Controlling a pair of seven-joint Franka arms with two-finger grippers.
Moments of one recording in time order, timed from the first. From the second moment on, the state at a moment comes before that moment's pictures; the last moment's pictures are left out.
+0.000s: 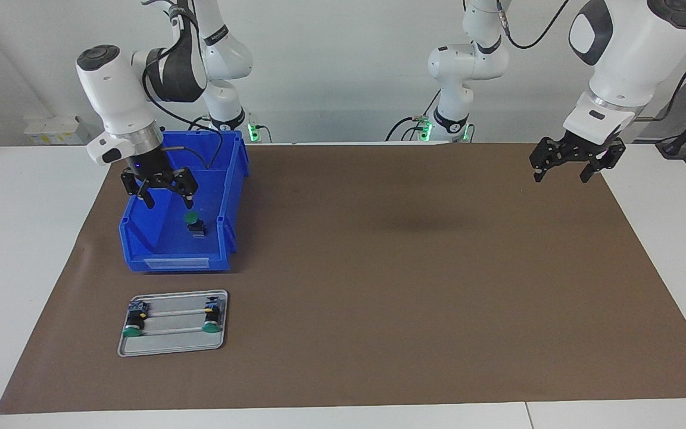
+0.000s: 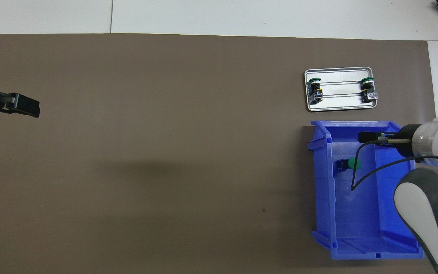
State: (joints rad) left arm -0.04 0.06 -0.03 -1.55 0.05 1.63 0.08; right arm 0.02 -0.18 -0.05 -2.17 0.02 2.17 0.07
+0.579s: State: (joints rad) left arm -0.04 0.06 -0.03 -1.57 0.00 1.63 0.08; right arm 0.03 -0.04 -0.05 -1.67 -0.02 1.69 0.11
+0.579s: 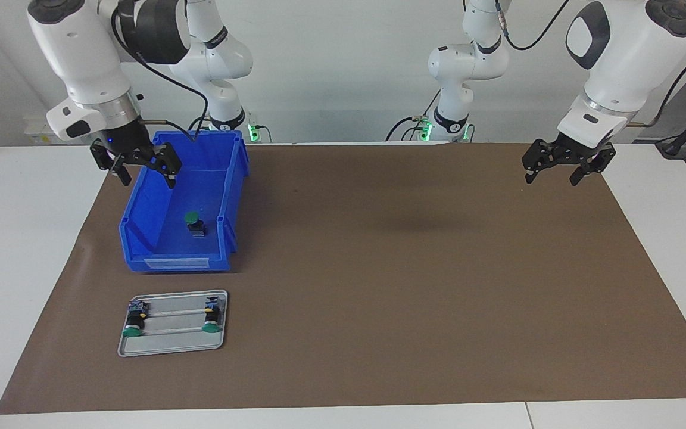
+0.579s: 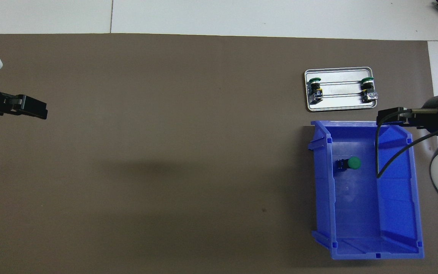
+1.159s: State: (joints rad) left arm -0.03 0.06 -0.02 -1.57 0.00 1.63 0.08; right arm 0.02 -0.04 -0.05 -1.59 -0.03 1.56 0.07
